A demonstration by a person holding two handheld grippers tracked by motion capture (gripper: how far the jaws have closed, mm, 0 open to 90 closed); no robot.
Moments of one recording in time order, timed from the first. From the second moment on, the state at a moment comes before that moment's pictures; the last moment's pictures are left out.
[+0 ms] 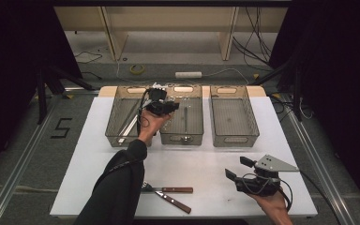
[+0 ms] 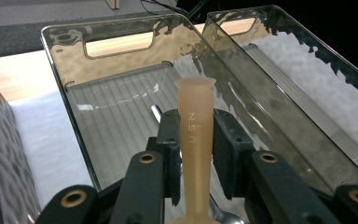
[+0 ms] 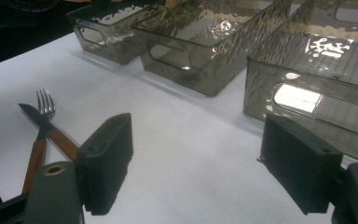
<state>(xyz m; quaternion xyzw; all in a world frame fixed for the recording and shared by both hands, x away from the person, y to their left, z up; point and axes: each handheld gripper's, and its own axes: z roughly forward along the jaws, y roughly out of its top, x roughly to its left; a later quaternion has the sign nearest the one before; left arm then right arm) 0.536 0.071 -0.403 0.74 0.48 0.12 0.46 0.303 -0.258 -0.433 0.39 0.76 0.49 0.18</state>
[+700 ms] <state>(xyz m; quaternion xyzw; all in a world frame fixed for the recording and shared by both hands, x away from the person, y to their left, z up) 0.485 0.109 -0.373 0.77 0.44 0.08 0.46 0.300 -0.250 -0.432 0.38 0.77 0.49 0.17</state>
